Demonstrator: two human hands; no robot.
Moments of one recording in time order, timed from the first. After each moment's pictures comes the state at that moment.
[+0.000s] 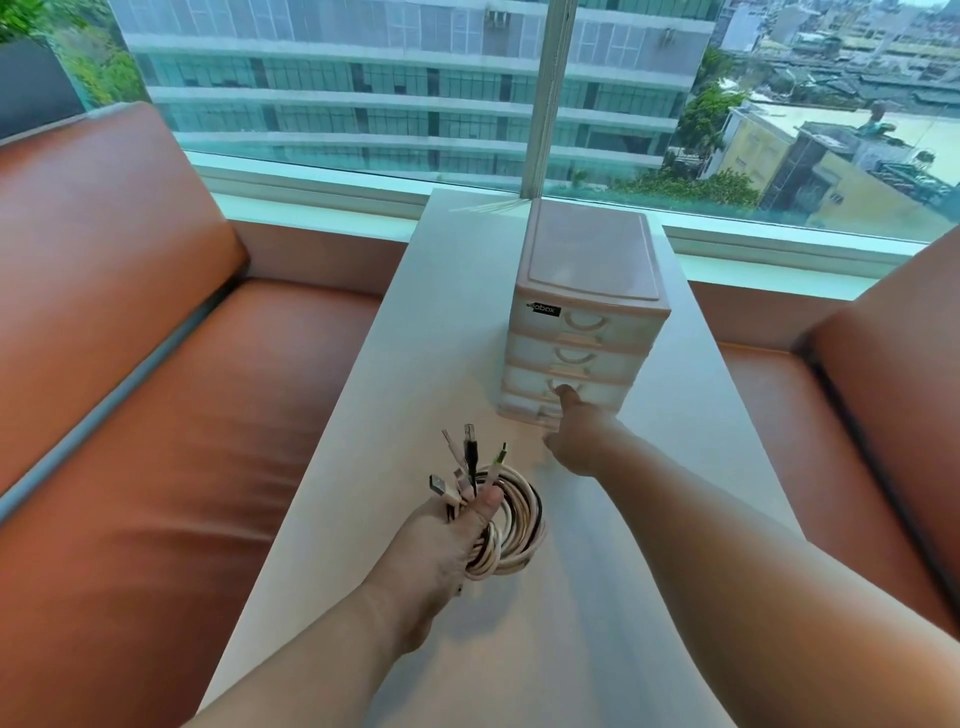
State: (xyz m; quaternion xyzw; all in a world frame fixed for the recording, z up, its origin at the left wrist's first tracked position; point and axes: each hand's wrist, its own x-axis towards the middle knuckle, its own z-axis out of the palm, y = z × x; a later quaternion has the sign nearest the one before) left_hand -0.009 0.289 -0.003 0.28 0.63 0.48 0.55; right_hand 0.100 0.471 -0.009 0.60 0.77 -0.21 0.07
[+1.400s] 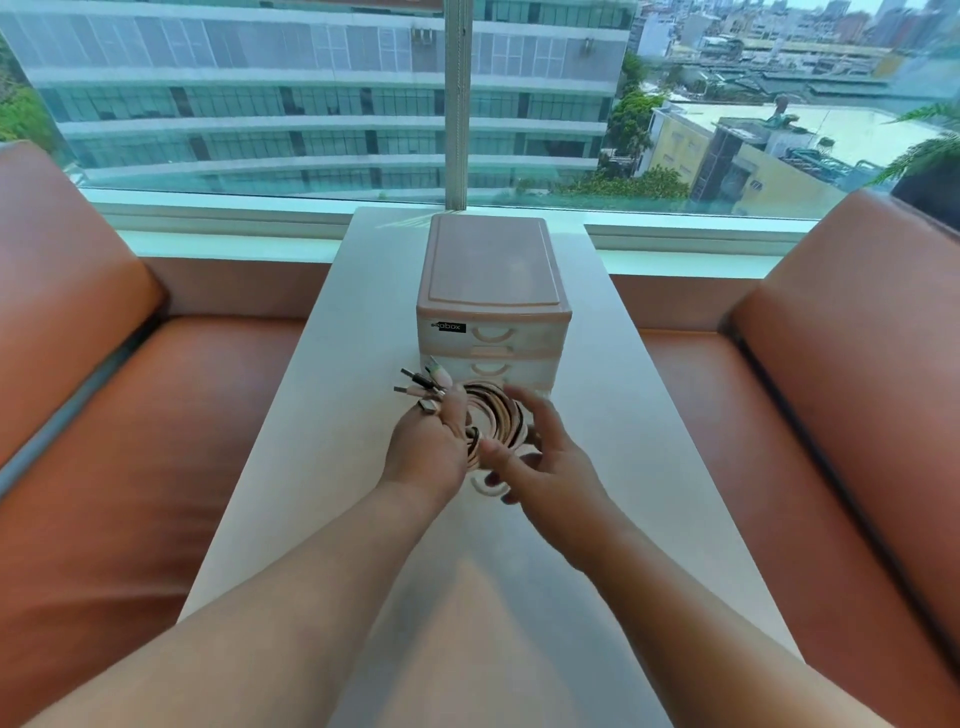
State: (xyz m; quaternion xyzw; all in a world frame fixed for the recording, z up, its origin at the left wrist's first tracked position) left_hand 0.026 0.391 0.027 0.41 0.72 0.45 0.34; right_hand 0.159 0.390 0.020 0.48 0.63 -0.52 -0.34
